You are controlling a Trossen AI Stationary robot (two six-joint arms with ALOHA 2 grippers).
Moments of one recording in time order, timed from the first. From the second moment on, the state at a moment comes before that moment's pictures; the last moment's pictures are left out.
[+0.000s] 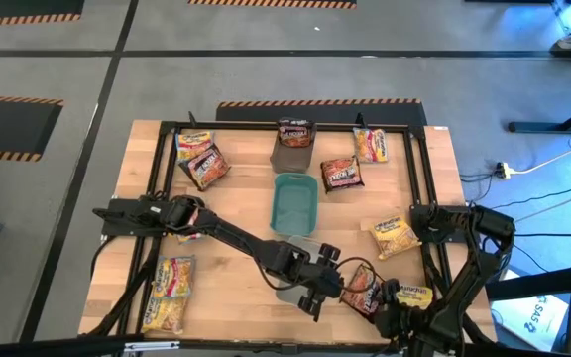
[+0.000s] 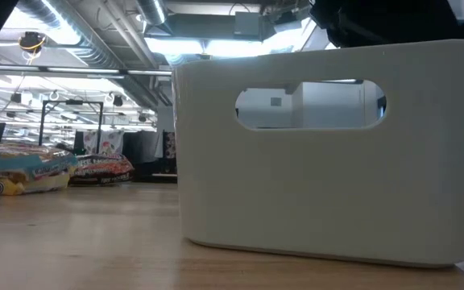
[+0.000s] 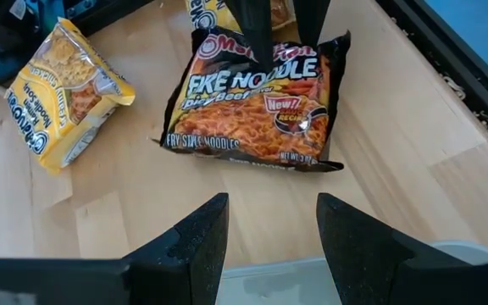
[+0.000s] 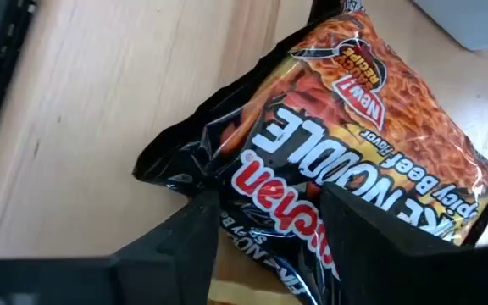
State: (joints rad) left arm -0.37 2.31 2.03 -0.51 -0.20 0.15; right arm 1.17 1.91 1.13 -0.78 0.51 0.90
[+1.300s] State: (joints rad) left arm -0.45 2.11 1.90 -0.81 -0.30 0.05; right arm 1.07 1.91 1.43 -1.18 0.63 0.98
